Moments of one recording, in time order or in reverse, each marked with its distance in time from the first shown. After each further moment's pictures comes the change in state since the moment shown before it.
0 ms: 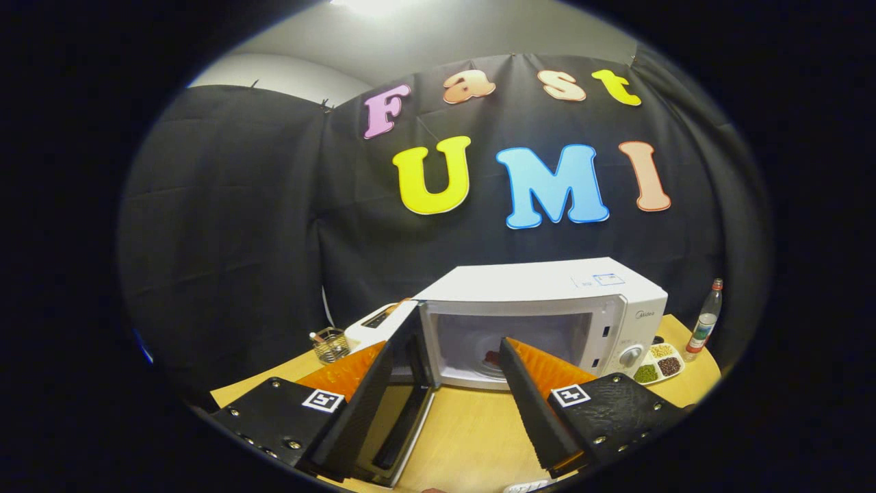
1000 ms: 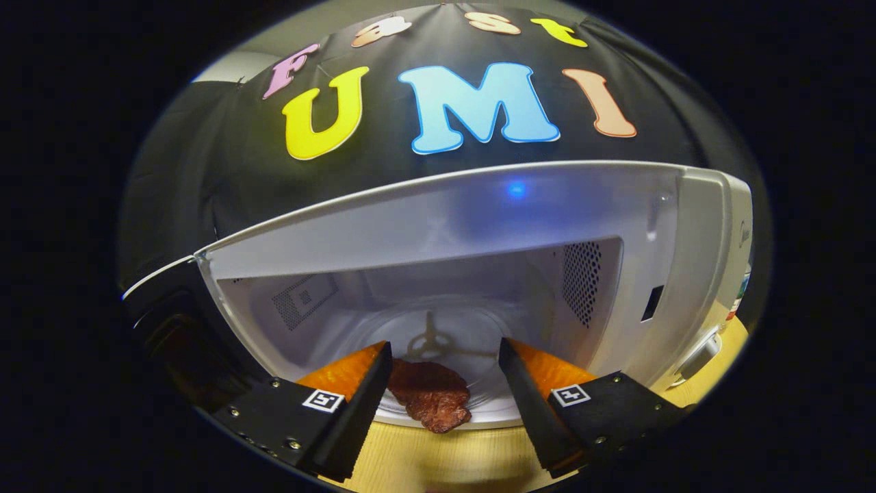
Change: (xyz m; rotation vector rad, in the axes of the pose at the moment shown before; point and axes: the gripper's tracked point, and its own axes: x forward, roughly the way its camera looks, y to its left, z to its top) arm 0.197 -0.188 -0.104 0.105 0.141 -0.274
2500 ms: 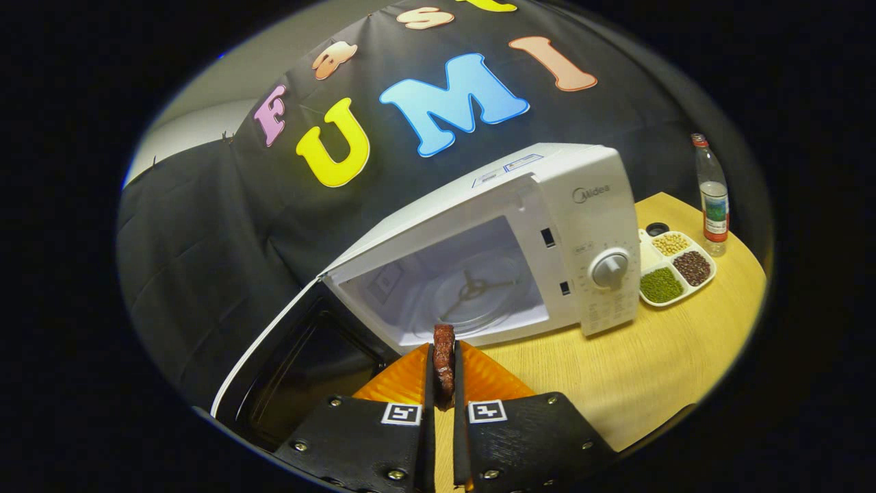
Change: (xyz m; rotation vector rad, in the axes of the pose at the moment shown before) arm -0.147 0.004 -0.003 0.293 0.136 0.243
